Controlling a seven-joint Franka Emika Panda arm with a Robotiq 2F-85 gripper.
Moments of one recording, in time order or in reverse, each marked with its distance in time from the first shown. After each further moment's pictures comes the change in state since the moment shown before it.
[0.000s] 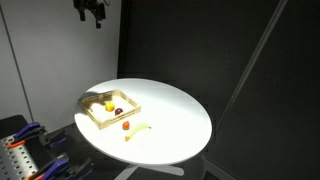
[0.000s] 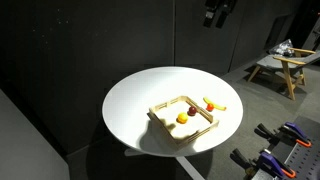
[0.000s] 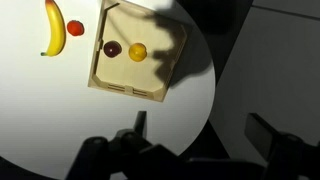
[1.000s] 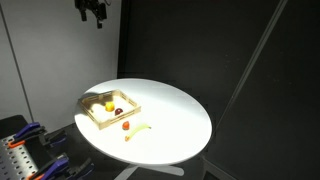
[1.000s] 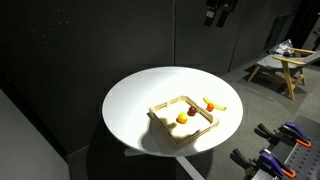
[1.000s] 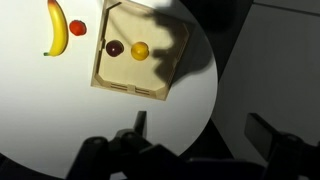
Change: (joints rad) arm -0.011 -0.003 -0.002 -0.002 0.000 0.003 0.000
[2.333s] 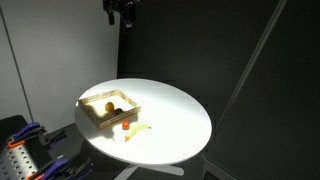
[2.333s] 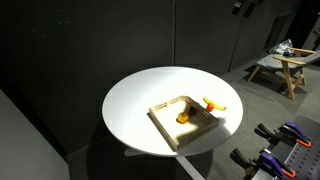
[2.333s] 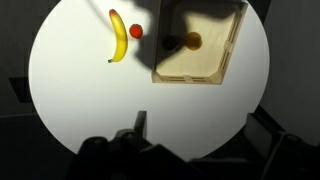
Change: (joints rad) arm -0.169 -0.035 -0.170 -0.004 -0.038 -0.020 -0.107
